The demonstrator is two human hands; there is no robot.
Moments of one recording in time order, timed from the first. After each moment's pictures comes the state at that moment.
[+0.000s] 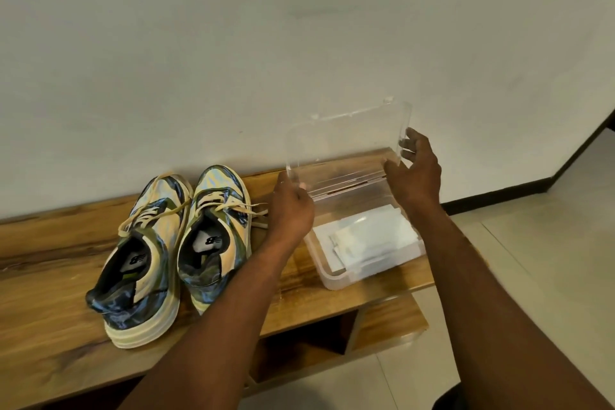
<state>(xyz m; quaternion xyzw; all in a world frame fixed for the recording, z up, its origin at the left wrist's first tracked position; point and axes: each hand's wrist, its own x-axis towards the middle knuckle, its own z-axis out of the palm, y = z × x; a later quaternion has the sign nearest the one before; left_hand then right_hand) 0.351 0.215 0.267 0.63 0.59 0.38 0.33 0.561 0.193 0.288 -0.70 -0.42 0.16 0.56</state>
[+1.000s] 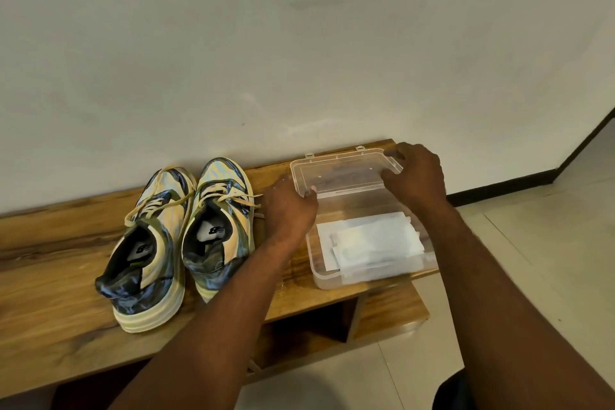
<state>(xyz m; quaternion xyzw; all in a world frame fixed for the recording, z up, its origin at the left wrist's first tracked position) 0.346 0.198 0.266 0.66 0.64 0.33 0.22 0.576 0.182 0.276 -0.75 -0.54 0.08 0.37</state>
